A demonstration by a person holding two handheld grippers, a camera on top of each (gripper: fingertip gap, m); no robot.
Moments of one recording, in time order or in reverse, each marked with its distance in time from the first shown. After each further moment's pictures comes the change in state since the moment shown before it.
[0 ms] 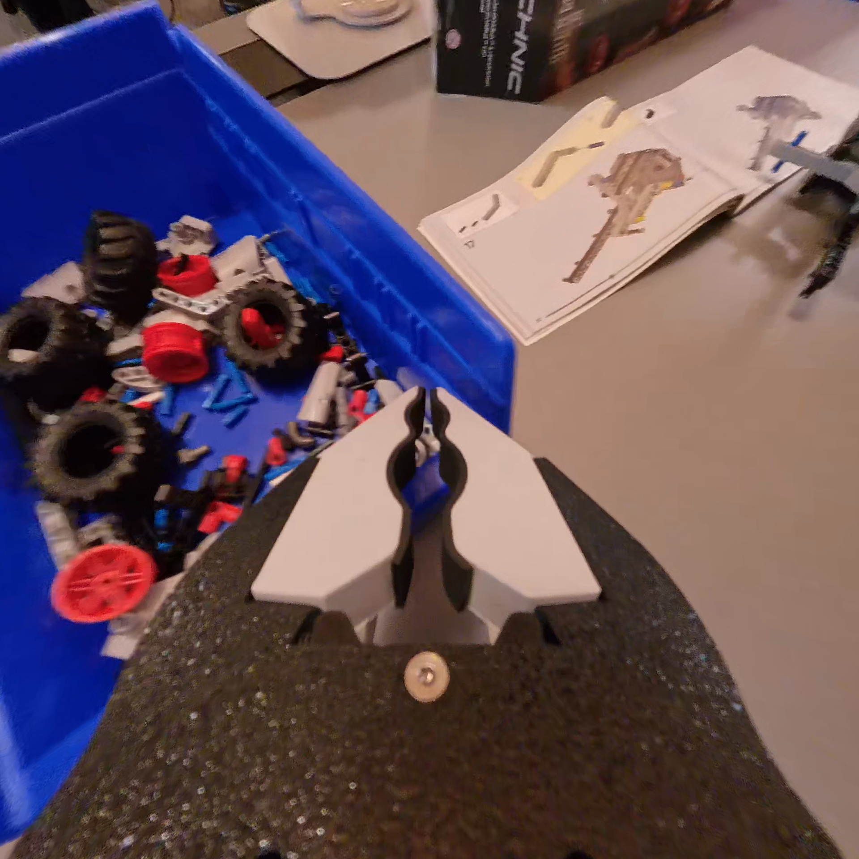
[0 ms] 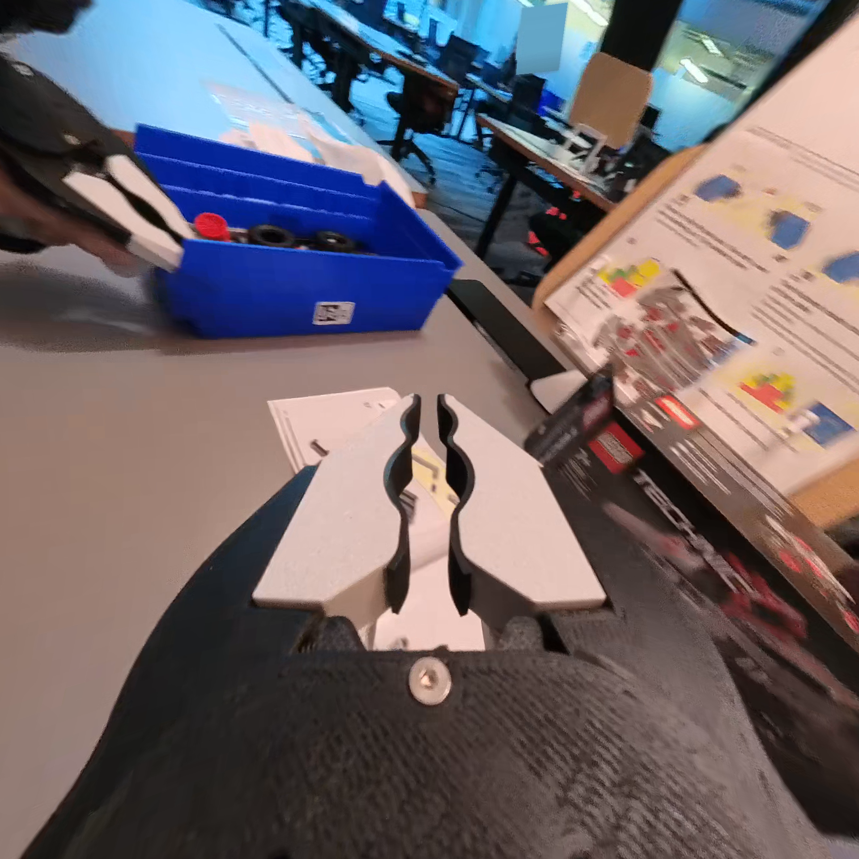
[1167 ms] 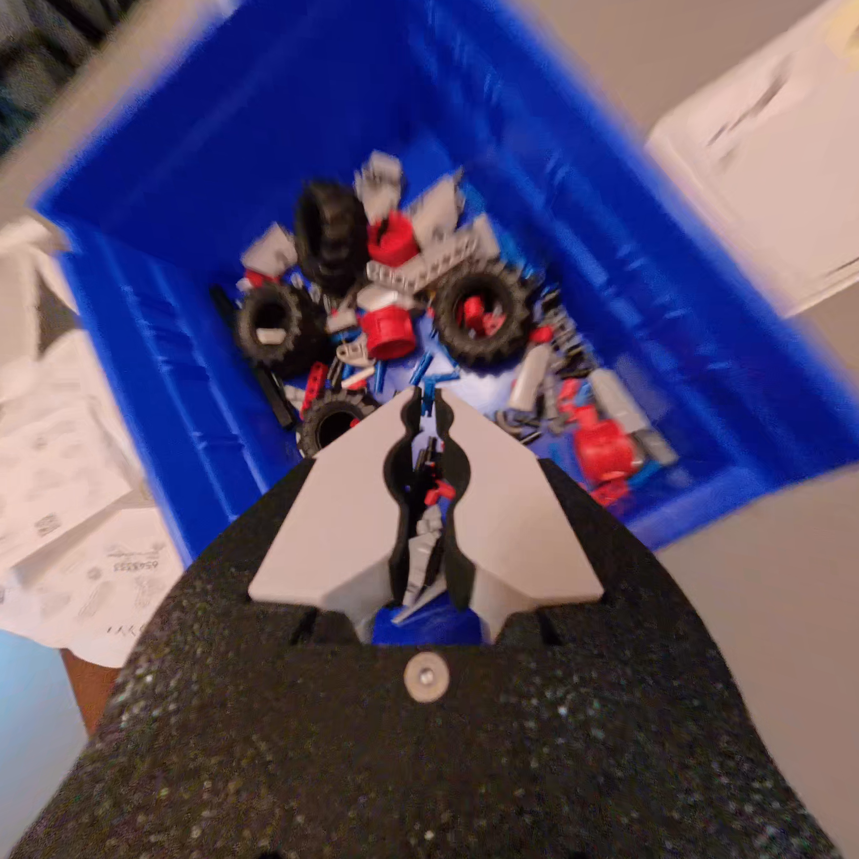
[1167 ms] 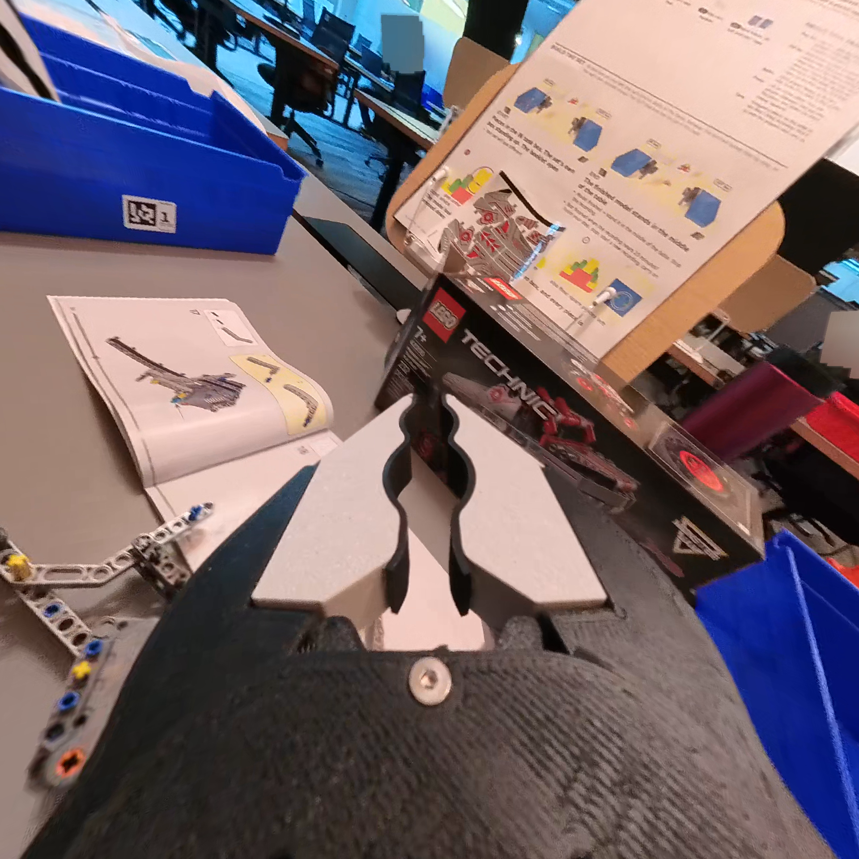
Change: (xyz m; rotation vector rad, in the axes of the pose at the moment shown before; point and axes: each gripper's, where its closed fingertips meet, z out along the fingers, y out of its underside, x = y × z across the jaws) left arm -0.109 -0.011 -0.005 -0.304 -0.205 0.106; right arm 0.096 0.082 -0.053 -0.008 0.244 -0.041
